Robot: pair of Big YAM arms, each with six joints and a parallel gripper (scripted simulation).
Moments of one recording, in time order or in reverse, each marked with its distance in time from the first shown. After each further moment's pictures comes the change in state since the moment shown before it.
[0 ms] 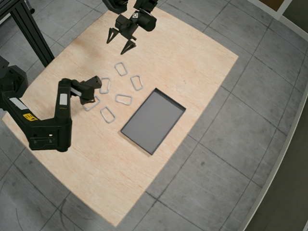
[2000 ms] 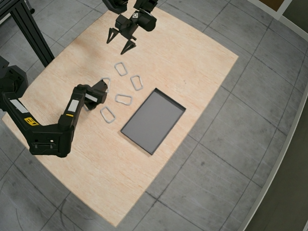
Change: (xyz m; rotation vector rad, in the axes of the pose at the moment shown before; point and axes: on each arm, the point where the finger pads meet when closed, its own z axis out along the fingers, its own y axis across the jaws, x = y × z) left arm 0.000 0.000 0.000 0.000 0.000 0.000; right arm 0.028 -0.010 0.042 -0.101 0.289 -0.333
